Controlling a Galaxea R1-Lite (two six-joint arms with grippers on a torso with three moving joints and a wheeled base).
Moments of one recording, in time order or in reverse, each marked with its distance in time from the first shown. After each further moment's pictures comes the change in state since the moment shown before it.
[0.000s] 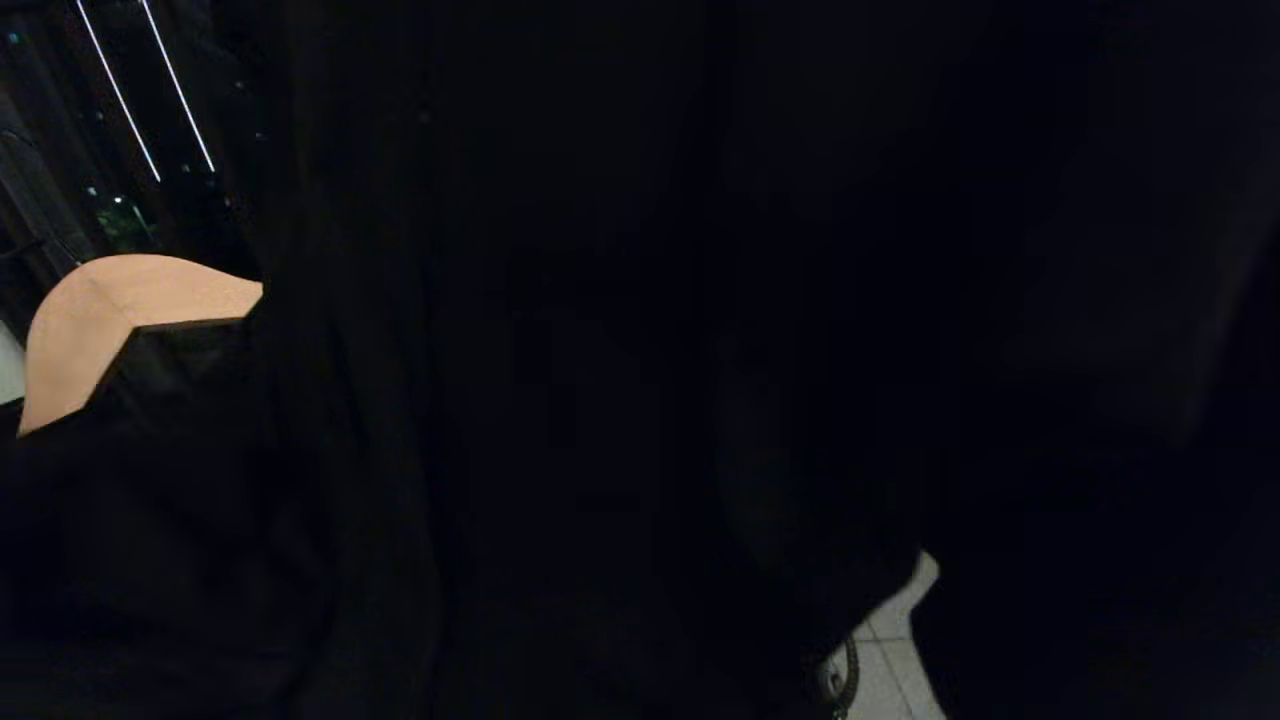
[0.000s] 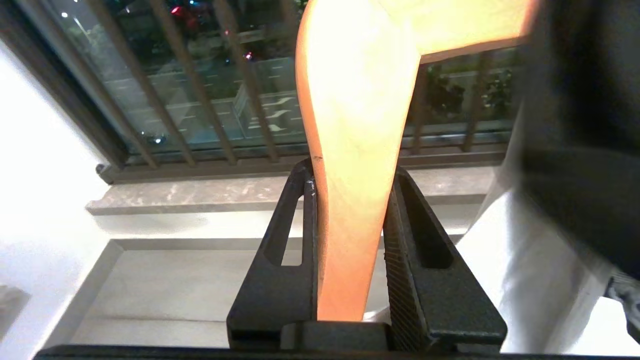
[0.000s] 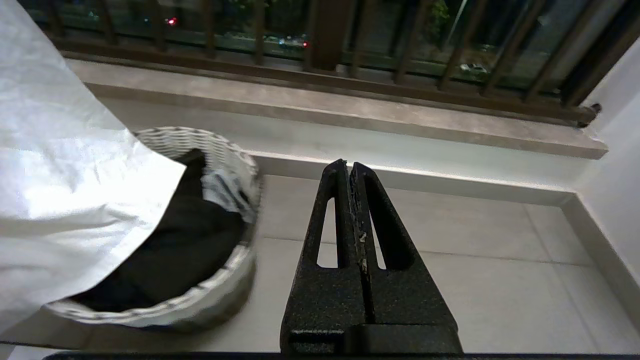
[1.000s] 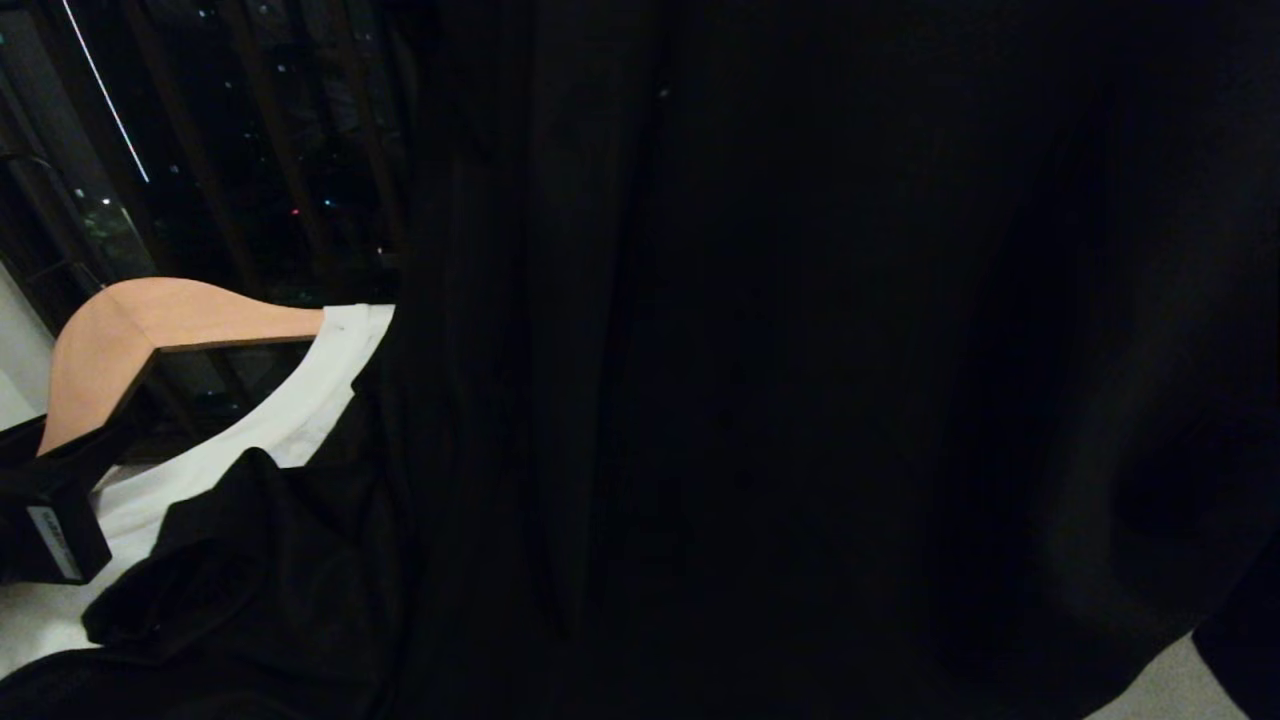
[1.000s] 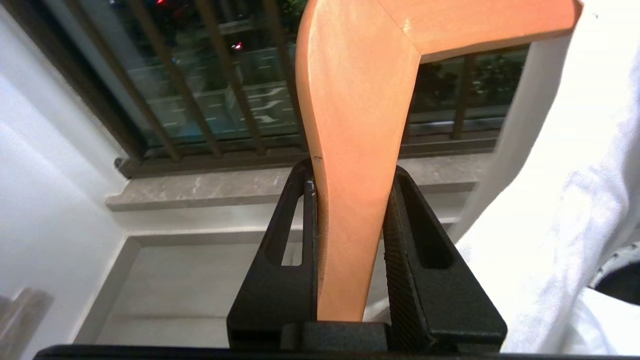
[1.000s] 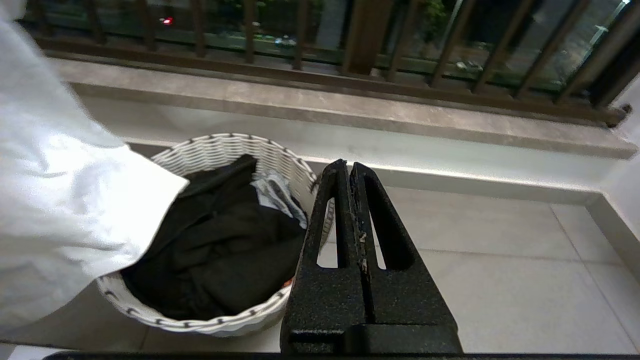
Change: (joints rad) left arm 0.000 0.009 0.025 0.000 -0.022 -0.006; right arm 0.000 0.000 0.000 0.000 0.000 0.000
